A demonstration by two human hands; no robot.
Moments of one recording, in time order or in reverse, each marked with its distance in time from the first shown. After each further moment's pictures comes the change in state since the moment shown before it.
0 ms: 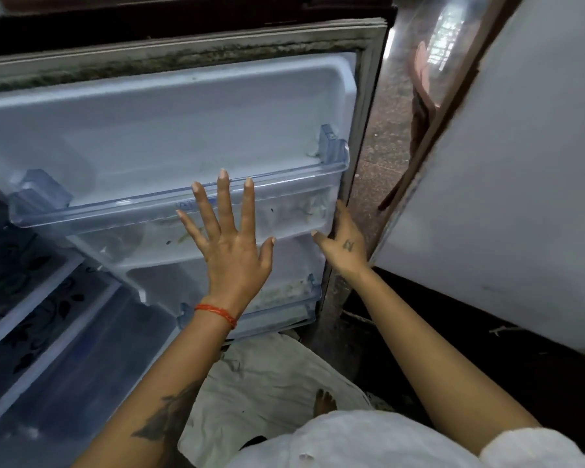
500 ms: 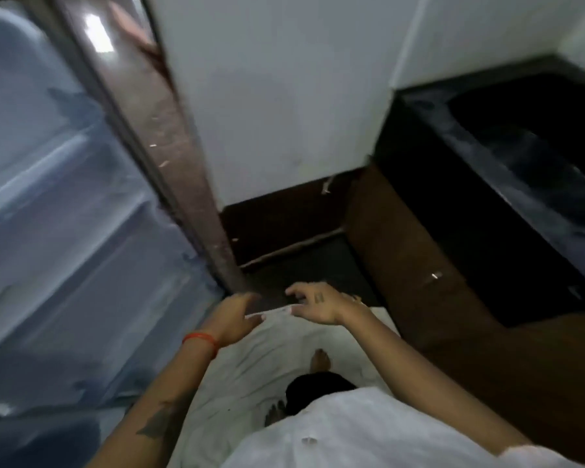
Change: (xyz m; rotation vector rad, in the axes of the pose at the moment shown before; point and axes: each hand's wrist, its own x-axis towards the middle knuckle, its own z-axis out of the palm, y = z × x) left_hand -0.167 0.038 0.052 -0.332 -1.263 0.797; right_hand -0.297 0.076 -0.021 -0.230 -0.121 0.688
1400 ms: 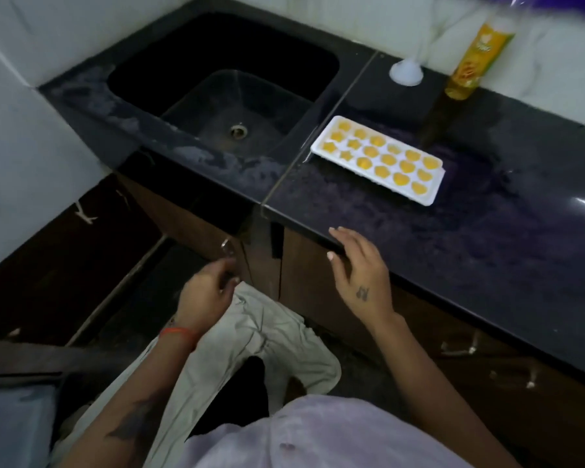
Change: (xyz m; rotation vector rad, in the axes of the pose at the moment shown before) left_hand 0.064 0.376 0.174 0.028 0.143 0.563; right_hand -0.337 0.330 -0.061 -0.005 1.408 0.249
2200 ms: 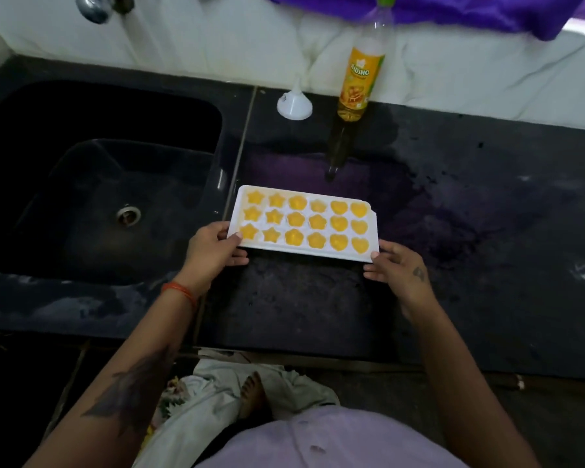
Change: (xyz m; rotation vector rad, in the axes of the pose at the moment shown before) left_hand 0.262 0.150 0.021 -0.667 -0.435 -0.174; right_hand 0.093 0.116 -0.054 0.616 0.306 1.066
